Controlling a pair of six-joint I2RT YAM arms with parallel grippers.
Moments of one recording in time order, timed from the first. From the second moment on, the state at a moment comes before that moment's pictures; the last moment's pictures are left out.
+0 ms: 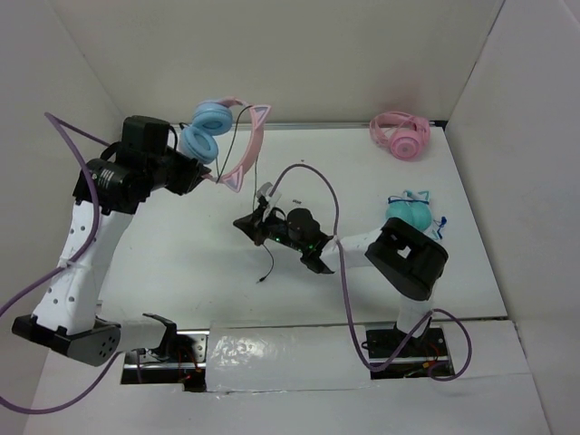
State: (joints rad) left arm -0.32 1.27 1.74 -1.17 -0.11 -1.29; right arm 0.91 1.82 0.83 1.02 -0.18 0.20
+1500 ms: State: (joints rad) left arm -0.58 1.78 1.87 -1.44 -0.46 -1.44; right arm 0.96 1.44 1.50 -0.50 -0.17 -0.11
